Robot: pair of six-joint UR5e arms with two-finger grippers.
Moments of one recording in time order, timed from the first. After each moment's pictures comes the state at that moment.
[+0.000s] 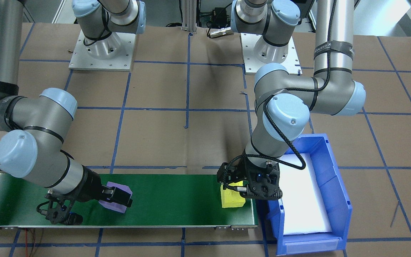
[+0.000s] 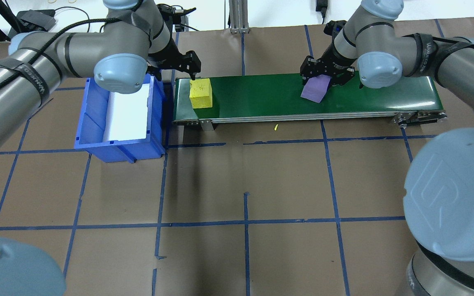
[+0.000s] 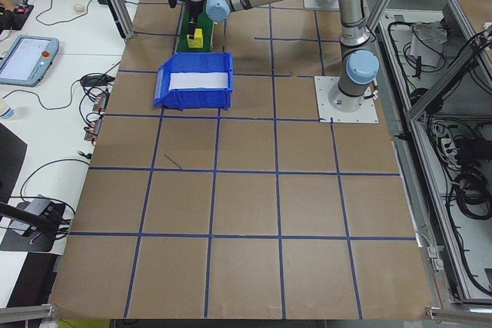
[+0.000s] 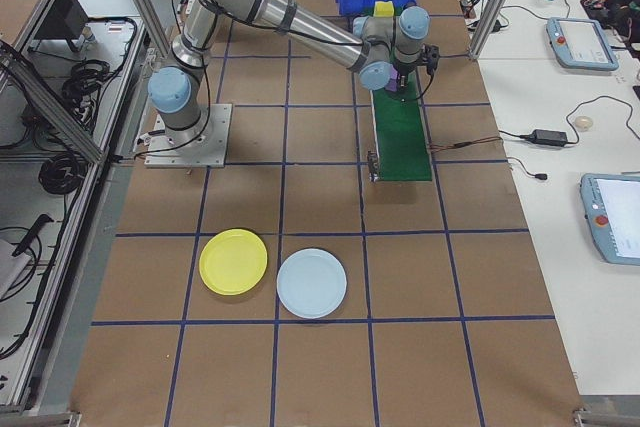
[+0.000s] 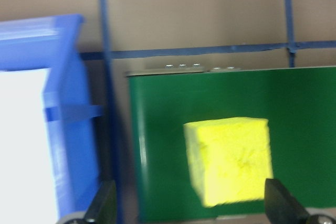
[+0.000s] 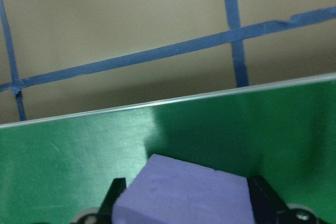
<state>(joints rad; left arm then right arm) -1.66 -1.93 -1.52 -1.09 1.59 -0.06 1.50 -1.03 1.52 -2.18 -1.38 0.01</state>
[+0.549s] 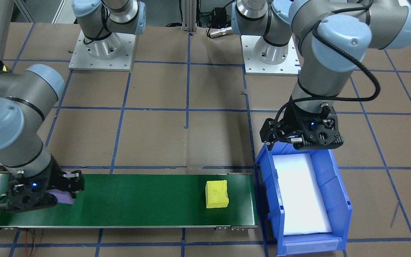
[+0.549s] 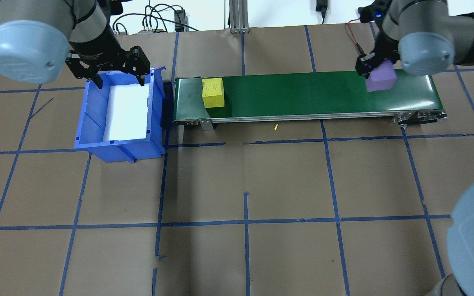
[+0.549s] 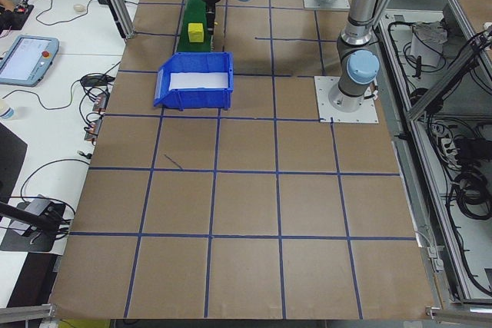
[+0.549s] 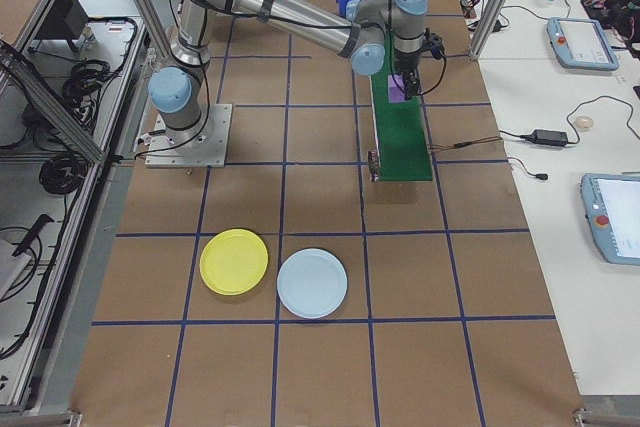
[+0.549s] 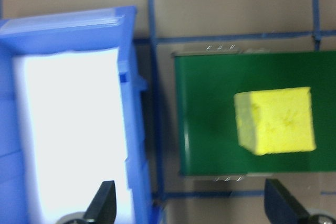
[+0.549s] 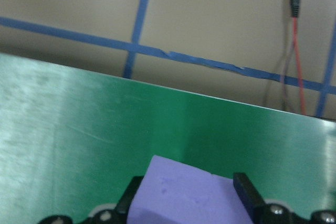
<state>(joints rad) -1.56 -1.69 -1.54 -1.44 1.63 -0.05 1.34 -1.23 1.60 -2.10 -1.66 -0.58</state>
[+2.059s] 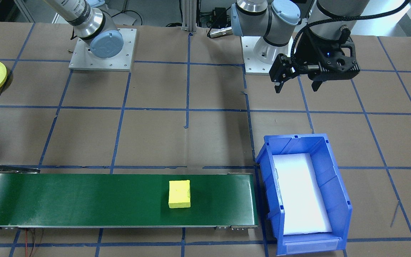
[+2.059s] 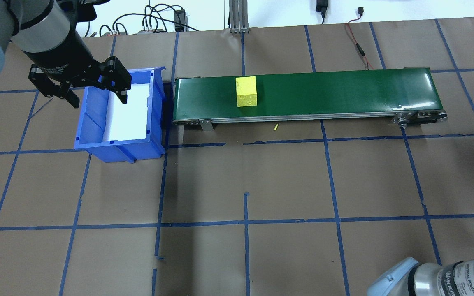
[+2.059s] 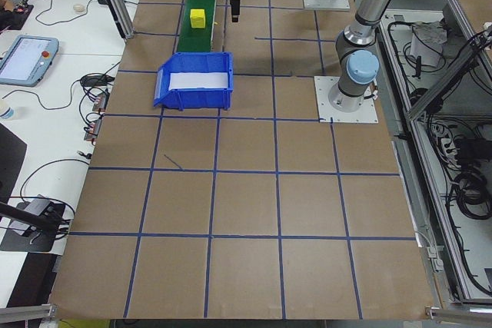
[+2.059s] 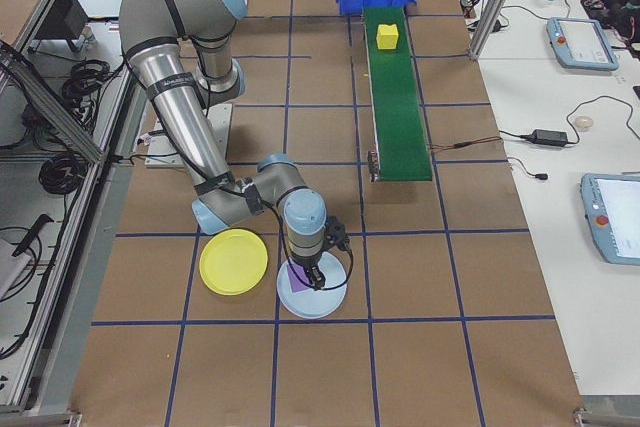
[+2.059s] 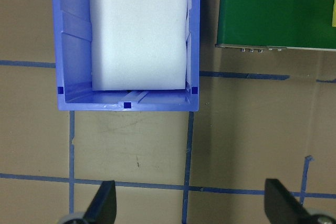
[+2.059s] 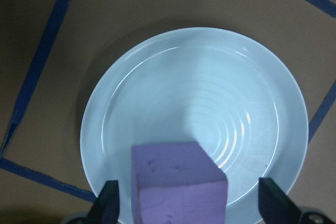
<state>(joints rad) -1.54 -1.54 -1.57 -1.58 1.60 -0.04 0.49 -1.16 1.76 -2.26 -1.62 -1.55</state>
